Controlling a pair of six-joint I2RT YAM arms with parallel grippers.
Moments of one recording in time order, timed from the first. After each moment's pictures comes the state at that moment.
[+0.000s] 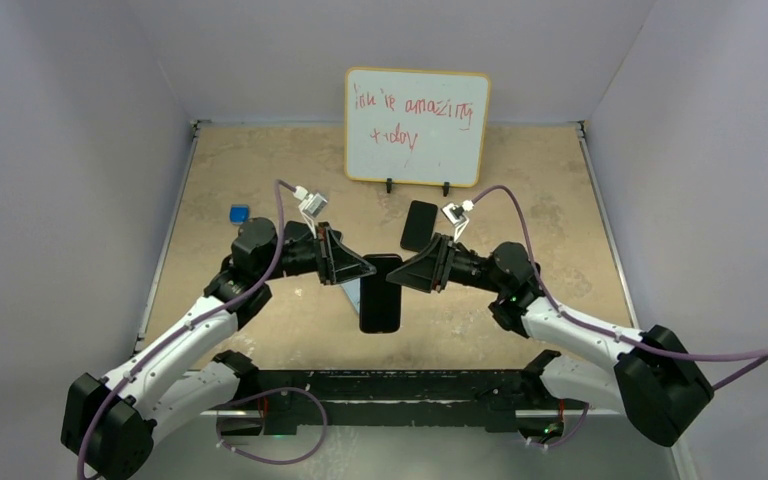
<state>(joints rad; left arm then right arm) -0.53 0.92 0.59 0.22 0.76 -0.74 0.66 1.11 0.42 0.85 -0.70 1.11</state>
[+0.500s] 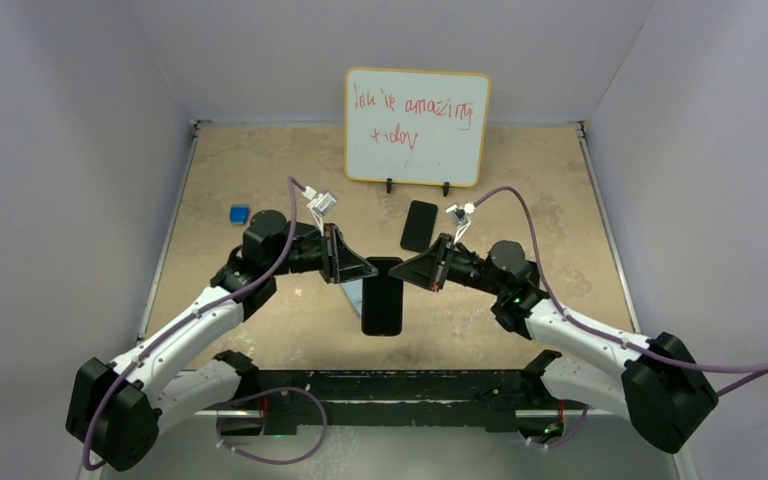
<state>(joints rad) -0.52 0.98 0.62 0.14 0.77 -0.70 0.66 1.08 0.42 0.73 -0.60 0.98</state>
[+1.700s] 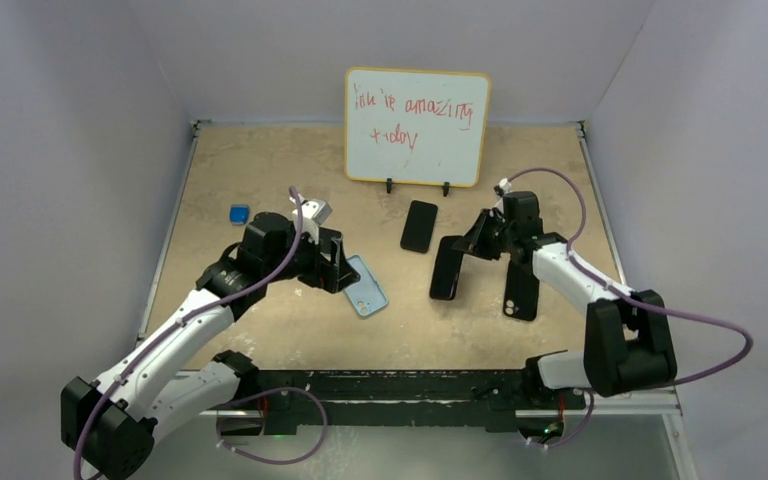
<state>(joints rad) -0.52 0.94 0.73 -0.37 0.36 -0.33 0.23 1.32 0.71 -0.19 -0.33 0.62</state>
